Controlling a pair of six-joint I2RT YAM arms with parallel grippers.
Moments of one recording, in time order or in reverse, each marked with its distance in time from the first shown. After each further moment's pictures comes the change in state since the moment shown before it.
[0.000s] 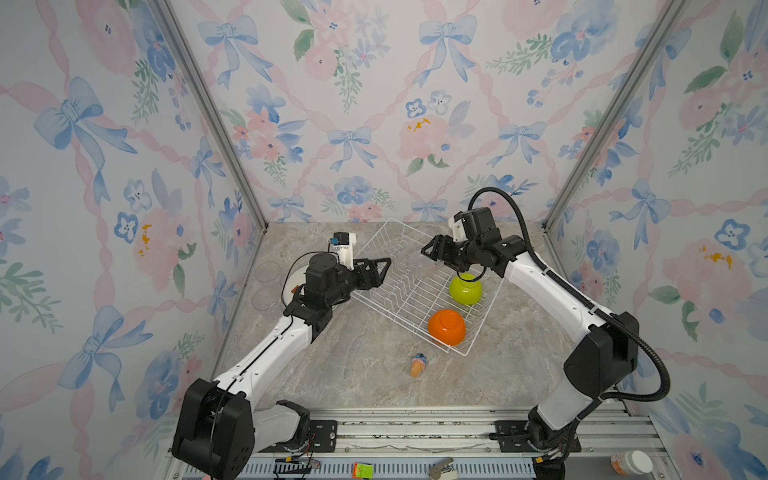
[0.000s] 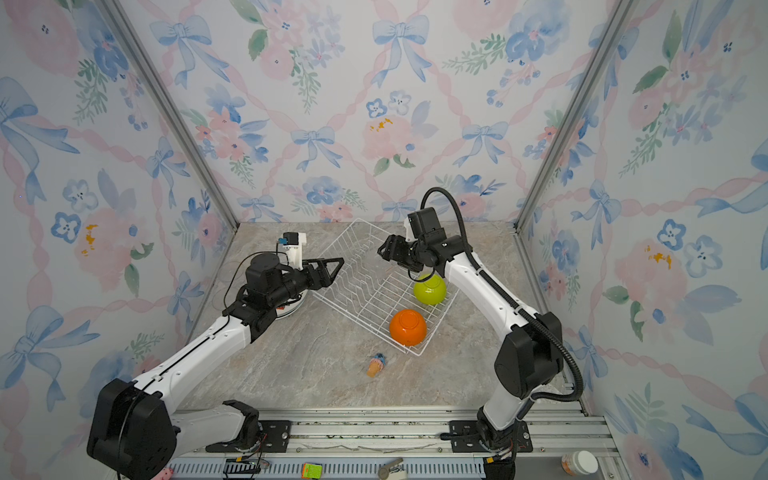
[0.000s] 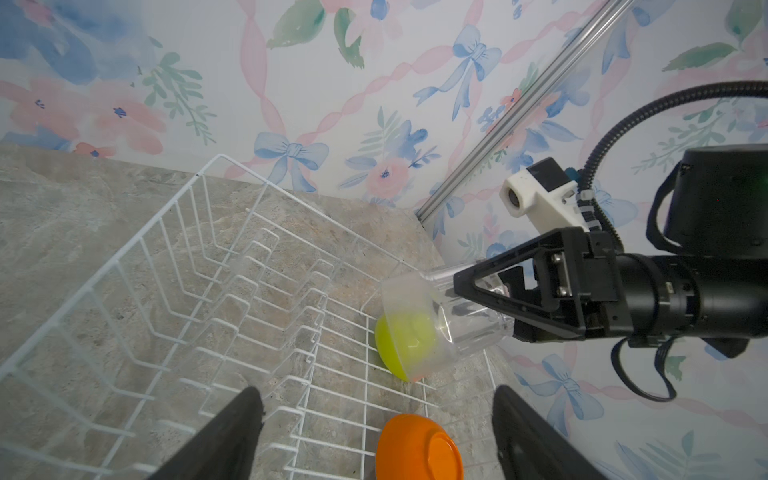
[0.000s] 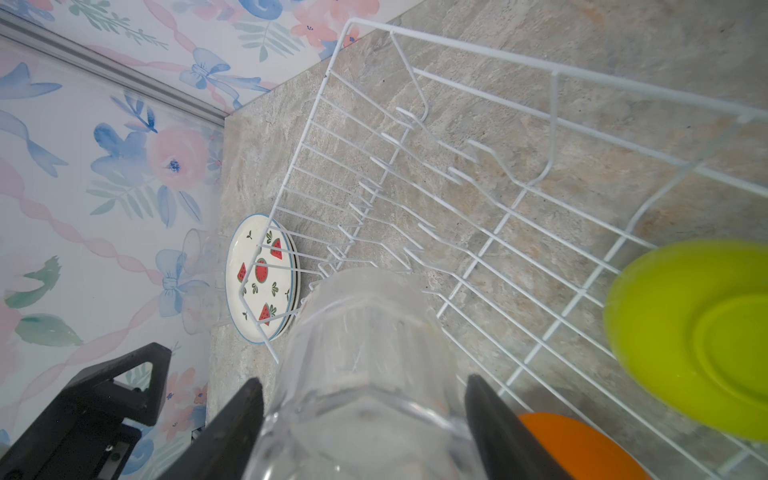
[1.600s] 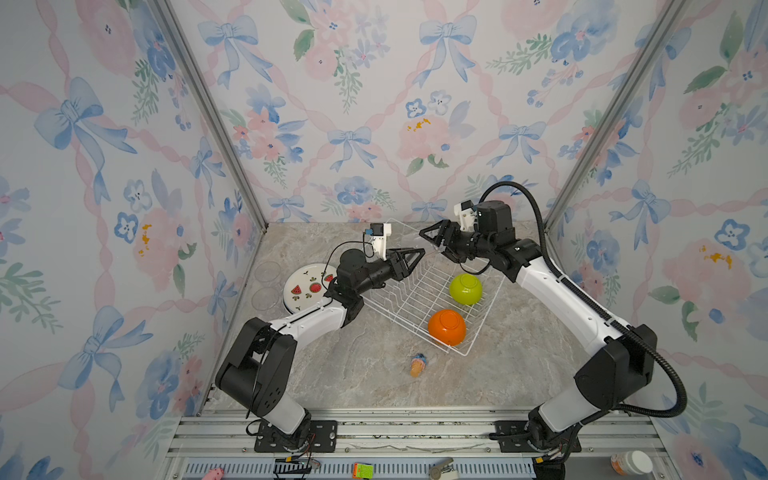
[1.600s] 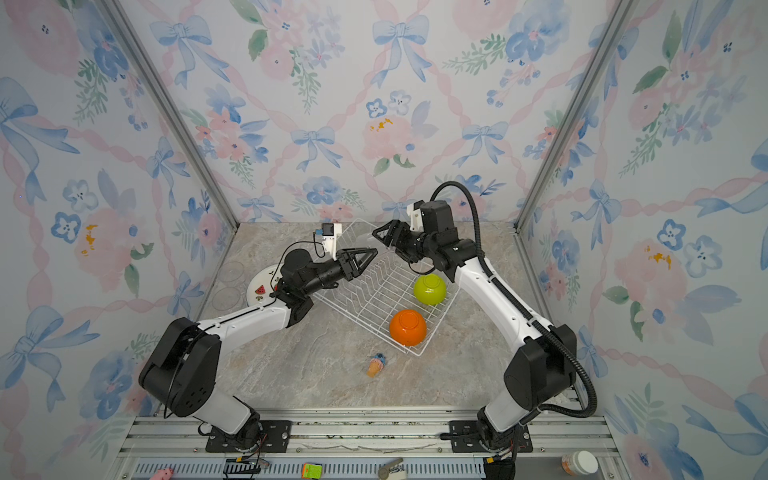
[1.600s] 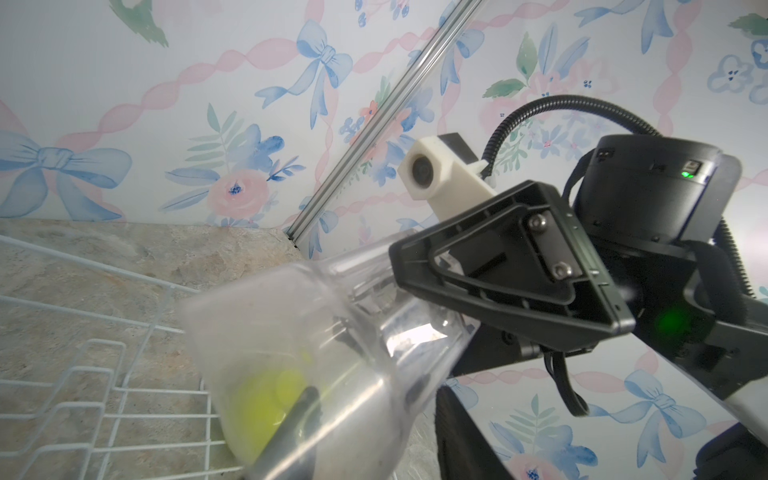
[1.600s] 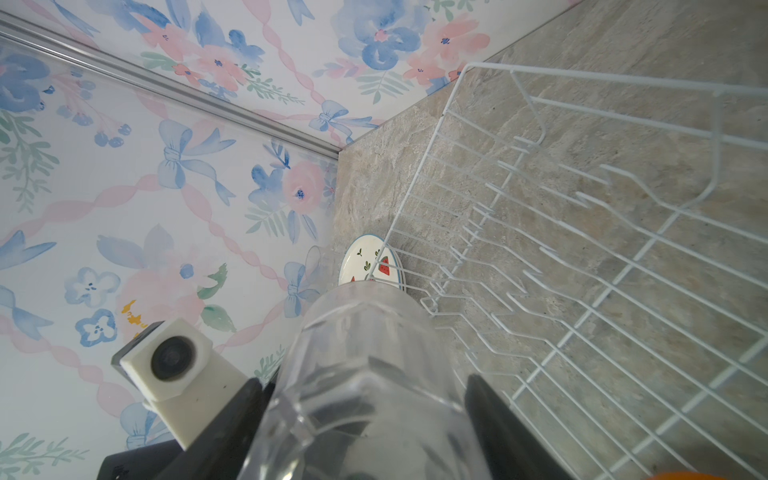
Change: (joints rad) left arm -0.141 0.340 0.101 0.565 0.167 -0.217; right arm -0.018 -0.085 -0.060 0.247 -0.188 0.197
